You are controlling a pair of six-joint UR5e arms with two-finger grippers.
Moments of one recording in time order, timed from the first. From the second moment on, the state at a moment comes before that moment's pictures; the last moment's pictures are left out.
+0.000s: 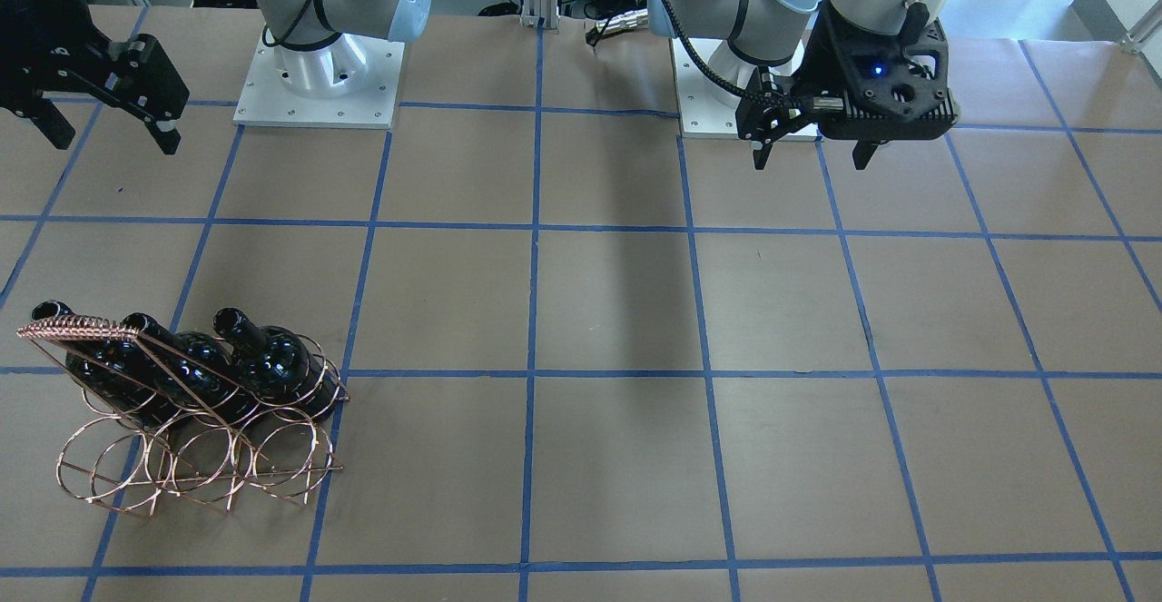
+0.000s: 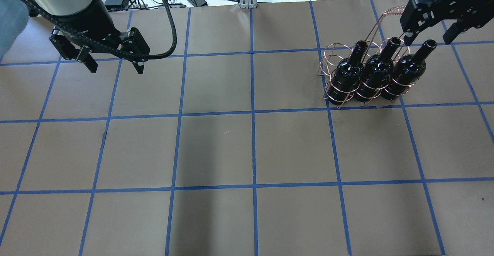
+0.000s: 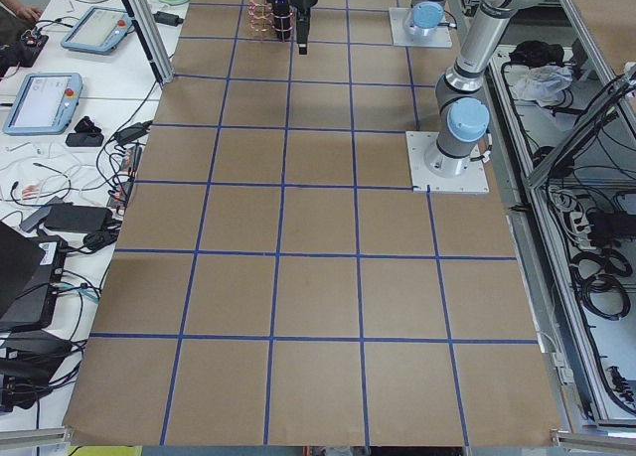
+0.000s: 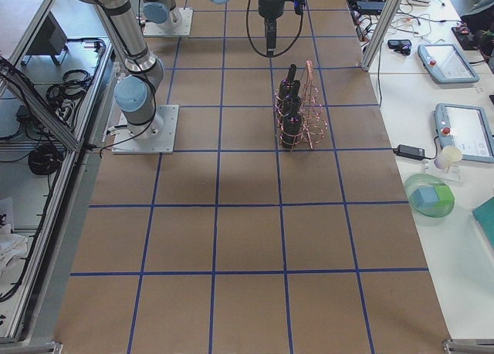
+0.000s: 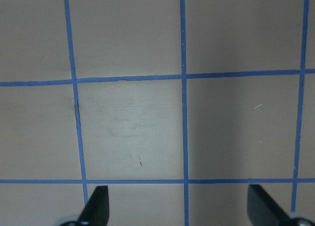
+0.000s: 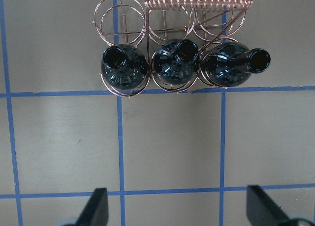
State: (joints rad) left arm -1.59 -1.56 -1.50 -1.66 1.65 0.01; right arm 1.40 -1.61 1.46 -1.47 -1.60 -0.17
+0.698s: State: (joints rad) left arm -1.58 -1.56 -1.50 -1.66 1.65 0.01; right arm 1.62 -1.59 1.46 -1.49 -1.62 0.02
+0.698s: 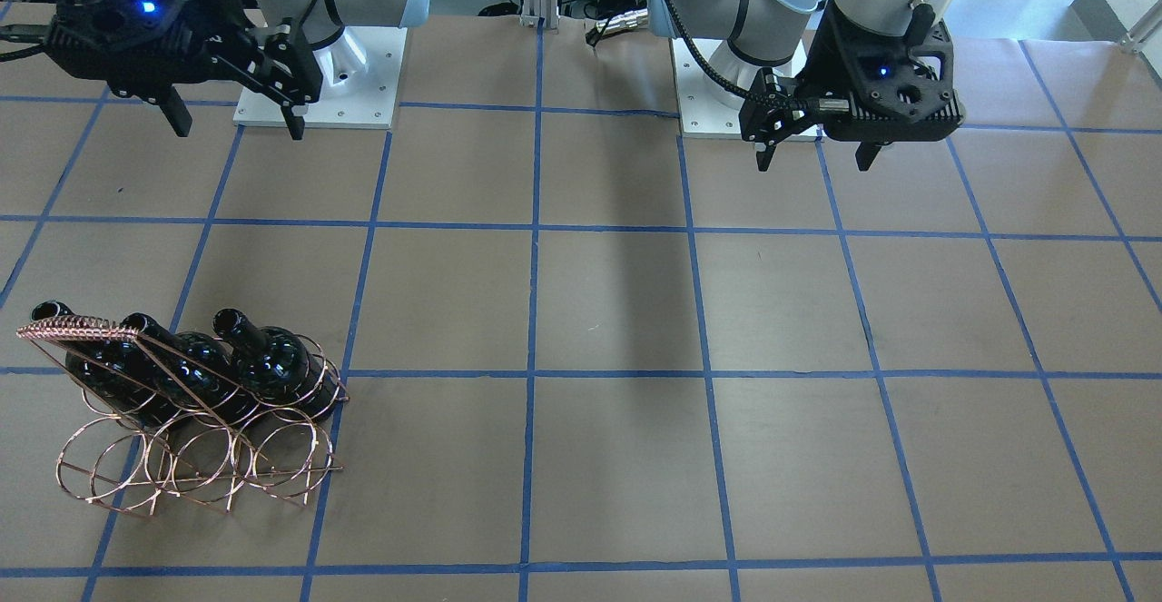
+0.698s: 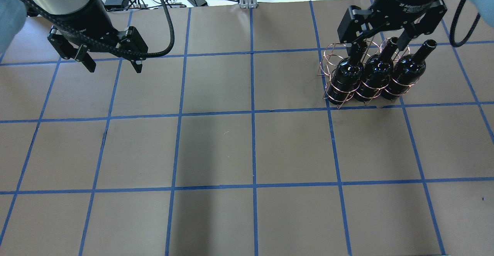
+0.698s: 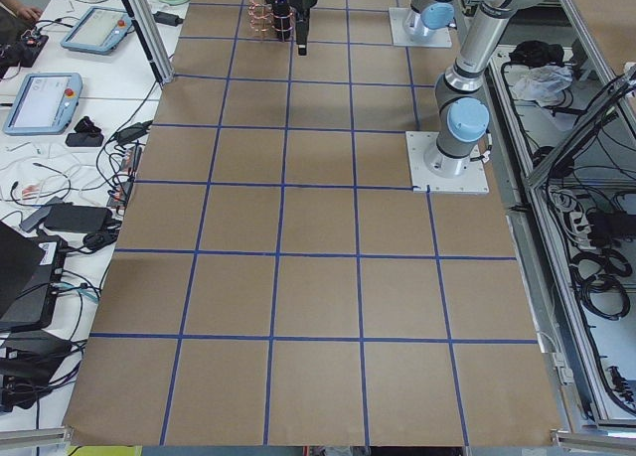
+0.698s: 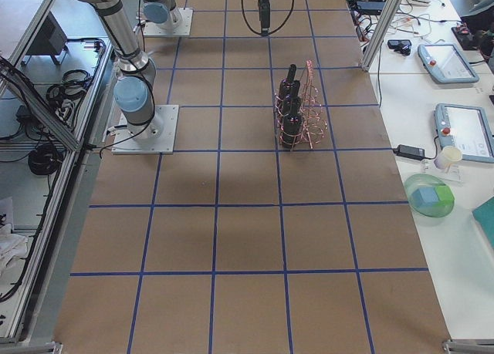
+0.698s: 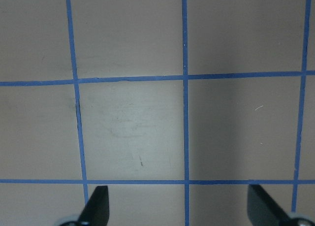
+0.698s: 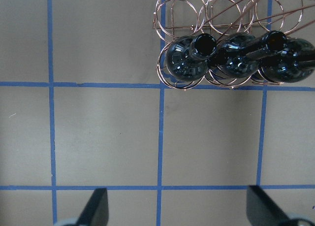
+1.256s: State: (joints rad) left arm -1.57 -1.56 -1.49 -1.66 1.65 0.01; right arm 1.63 -1.58 1.46 -1.53 -1.61 0.03
